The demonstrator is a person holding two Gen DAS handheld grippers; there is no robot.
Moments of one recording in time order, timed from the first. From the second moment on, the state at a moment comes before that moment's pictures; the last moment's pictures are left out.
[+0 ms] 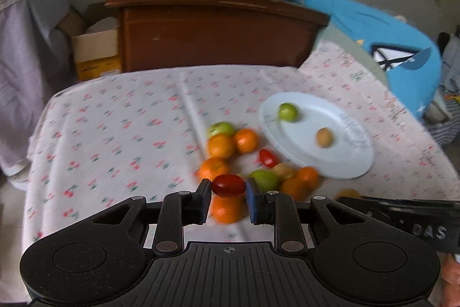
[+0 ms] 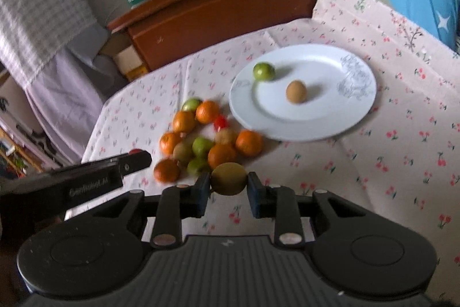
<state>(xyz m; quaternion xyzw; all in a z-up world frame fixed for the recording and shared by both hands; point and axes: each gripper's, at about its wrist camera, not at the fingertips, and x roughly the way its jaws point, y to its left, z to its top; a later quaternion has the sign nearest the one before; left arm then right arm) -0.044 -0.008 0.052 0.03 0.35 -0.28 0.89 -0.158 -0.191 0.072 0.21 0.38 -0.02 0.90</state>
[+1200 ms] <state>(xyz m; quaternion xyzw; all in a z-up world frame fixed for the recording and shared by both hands) 0.000 -0.118 0.040 0.05 0.36 -0.36 0.86 -0.087 -0.280 0.063 0.28 0.39 -0.10 0.87</state>
